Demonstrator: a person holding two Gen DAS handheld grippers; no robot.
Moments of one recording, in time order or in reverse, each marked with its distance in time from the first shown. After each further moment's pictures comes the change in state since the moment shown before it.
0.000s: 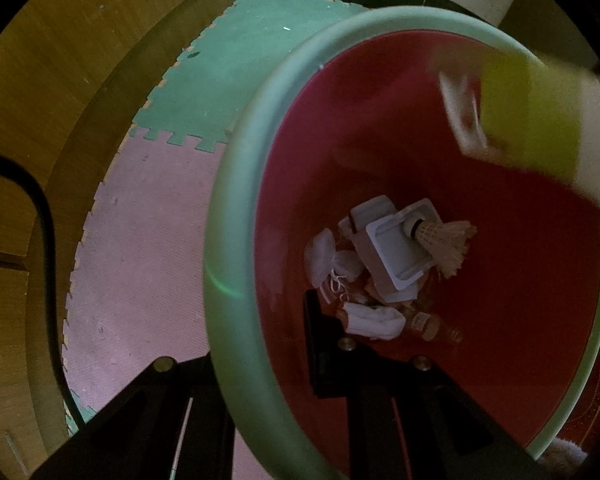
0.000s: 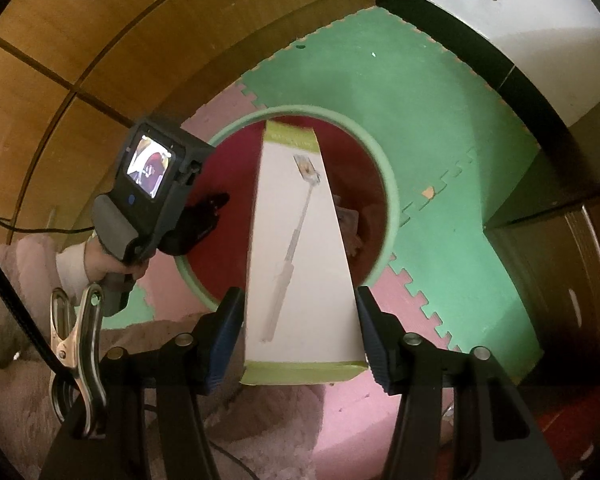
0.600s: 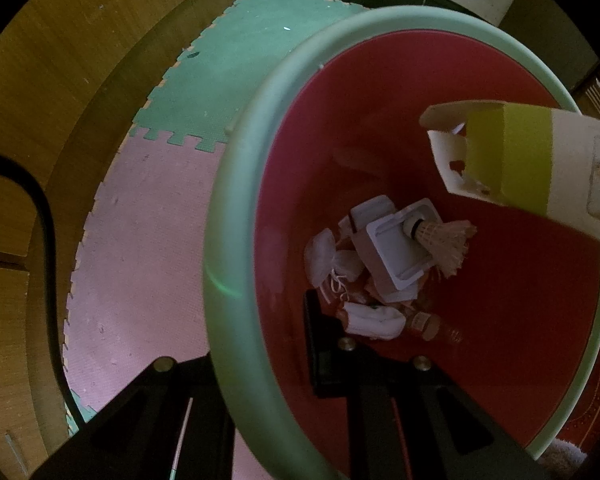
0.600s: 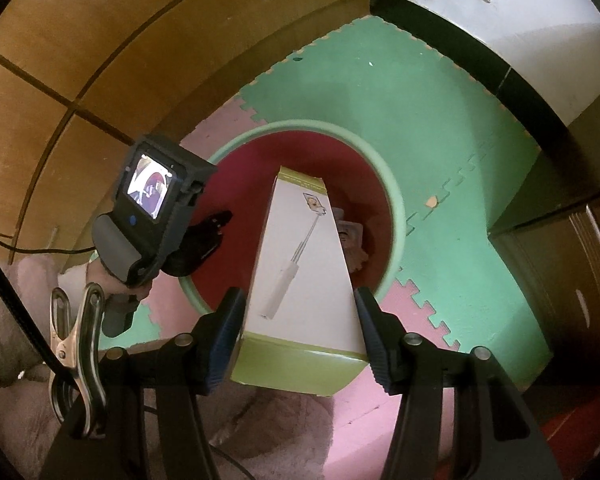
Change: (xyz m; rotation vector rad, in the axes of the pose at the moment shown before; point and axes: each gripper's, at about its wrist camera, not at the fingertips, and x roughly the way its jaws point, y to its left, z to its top) left arm 0.000 0.000 0.000 0.000 0.000 0.000; right arm 0.005 0.004 0.006 0.046 -0.048 0.014
